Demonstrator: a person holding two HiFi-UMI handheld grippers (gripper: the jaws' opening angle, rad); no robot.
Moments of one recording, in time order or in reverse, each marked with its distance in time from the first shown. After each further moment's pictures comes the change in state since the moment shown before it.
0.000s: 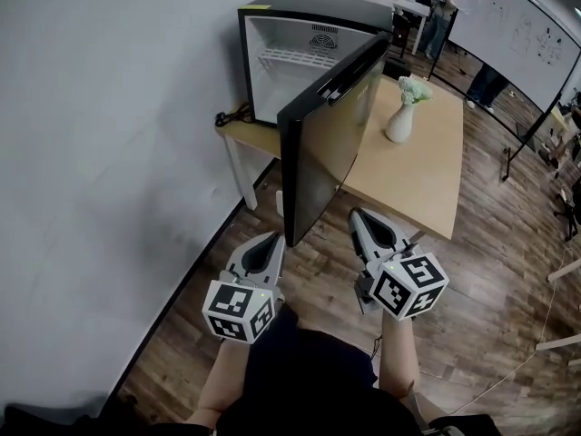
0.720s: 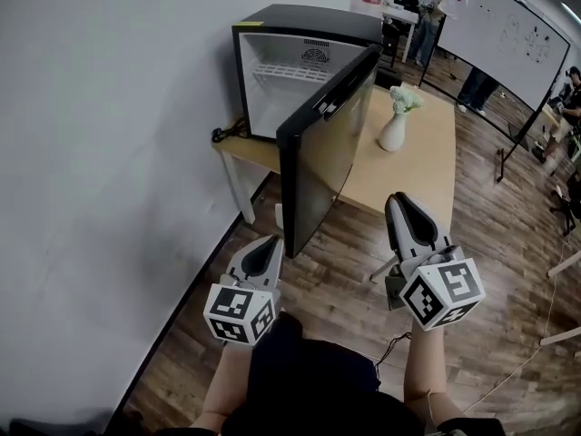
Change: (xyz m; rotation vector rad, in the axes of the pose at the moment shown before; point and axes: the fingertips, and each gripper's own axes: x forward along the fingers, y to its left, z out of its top) left arm 0.001 0.011 0.018 0.009 -0.023 -0.018; right arm -0.045 -0.011 0.090 -0.175 -0.148 -0.173
